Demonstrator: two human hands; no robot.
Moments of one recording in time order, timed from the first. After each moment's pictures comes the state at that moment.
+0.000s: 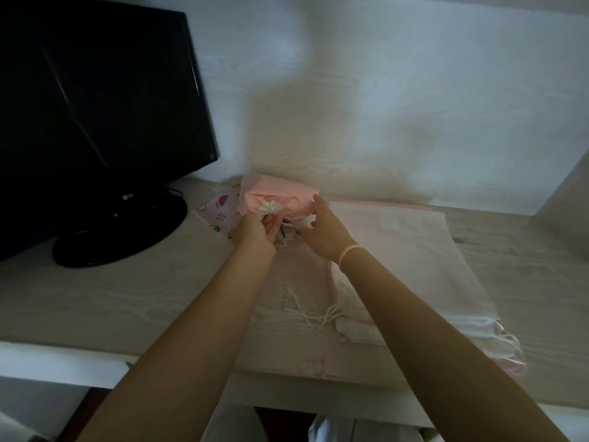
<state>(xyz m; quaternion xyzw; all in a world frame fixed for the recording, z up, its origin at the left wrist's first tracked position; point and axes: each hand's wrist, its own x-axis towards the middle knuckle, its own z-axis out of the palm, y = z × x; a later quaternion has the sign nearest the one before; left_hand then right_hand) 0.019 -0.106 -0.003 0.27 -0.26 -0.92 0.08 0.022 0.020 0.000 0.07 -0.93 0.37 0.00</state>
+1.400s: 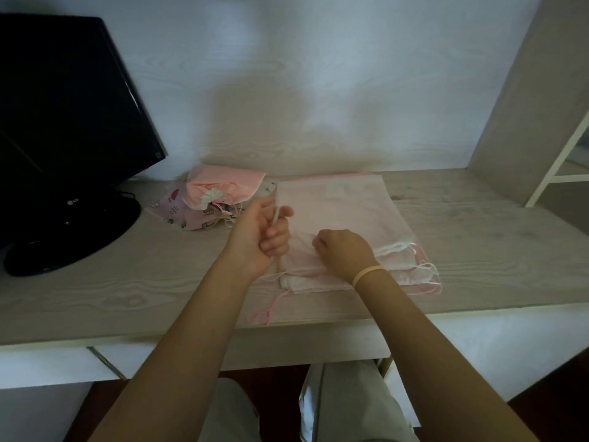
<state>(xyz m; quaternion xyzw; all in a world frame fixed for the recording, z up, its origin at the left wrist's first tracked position) 0.115 -0.035 -0.002 -0.07 -0.46 -0.85 -0.23 0.128 0.135 -0.035 0.03 -0.99 0.14 0.07</state>
